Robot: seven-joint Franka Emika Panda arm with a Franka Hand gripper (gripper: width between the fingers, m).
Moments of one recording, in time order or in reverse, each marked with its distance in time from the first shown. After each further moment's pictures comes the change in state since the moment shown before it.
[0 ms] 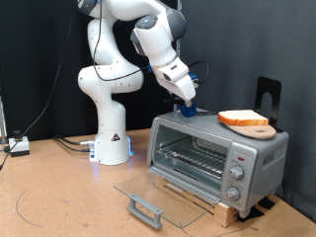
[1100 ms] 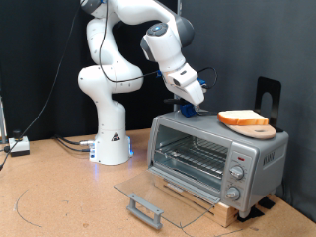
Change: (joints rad) arm 0.019 0.001 0.162 -0.029 0.153 0.087 0.027
